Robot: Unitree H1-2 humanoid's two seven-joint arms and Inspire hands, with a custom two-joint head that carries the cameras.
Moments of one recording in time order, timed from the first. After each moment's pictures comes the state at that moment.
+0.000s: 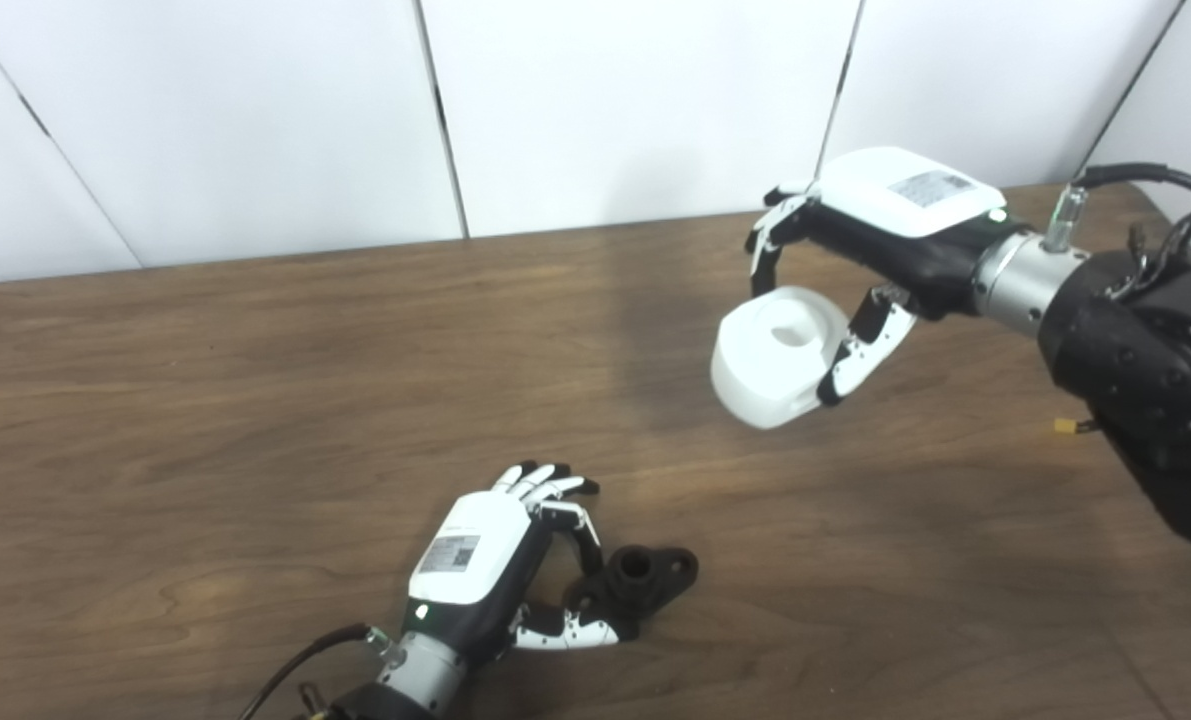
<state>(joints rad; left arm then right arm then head) 0.07 0.20 -0.49 -0.28 0.88 0.07 -0.17 -0.52 -0.65 0.23 -0.71 -0.73 0.46 0.94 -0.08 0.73</state>
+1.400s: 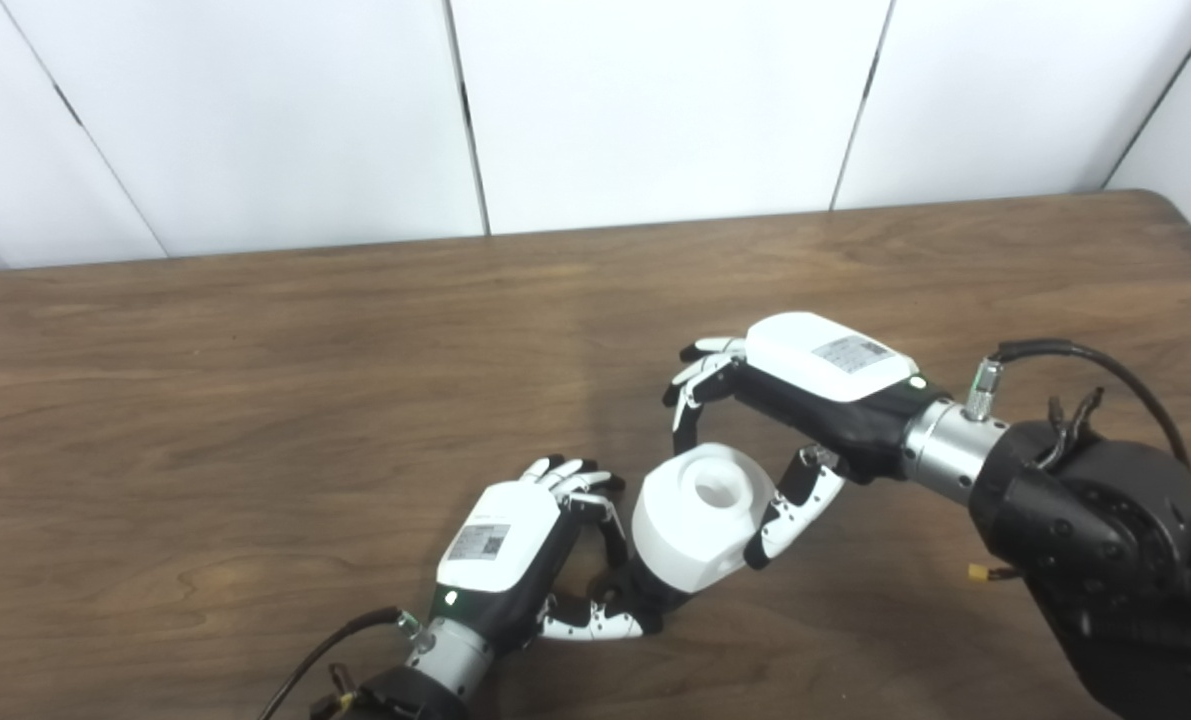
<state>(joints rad) 0.05 0.18 -0.50 -0.28 0.91 0.09 -0.18 -0.32 -0.43 0.27 -0.78 -0.79 0.41 0.98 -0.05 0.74</state>
